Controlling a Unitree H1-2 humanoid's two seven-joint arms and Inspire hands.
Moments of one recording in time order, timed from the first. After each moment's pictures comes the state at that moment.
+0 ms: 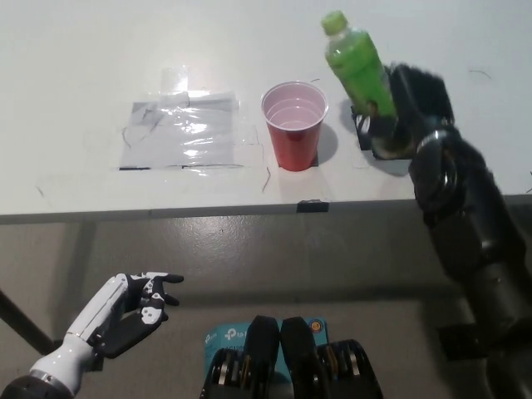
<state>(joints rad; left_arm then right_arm) -0.05 0.35 -0.05 -0.24 0.00 0.24 -0.28 -0.88 -0.10 0.04 0.71 -0.83 0.12 -0.01</state>
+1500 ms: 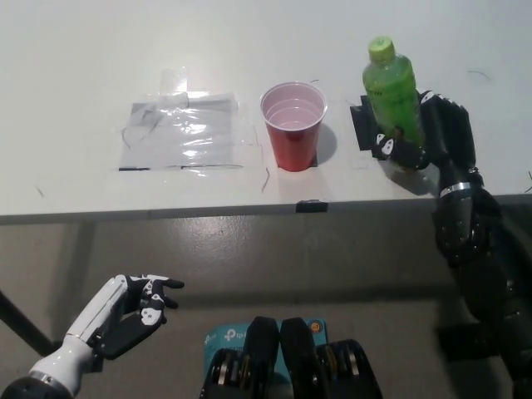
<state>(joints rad) -0.04 0.34 -0.04 -0.24 0.01 0.24 -0.28 -0.80 -0.19 0.14 0.86 -0.69 -0.23 -0.42</state>
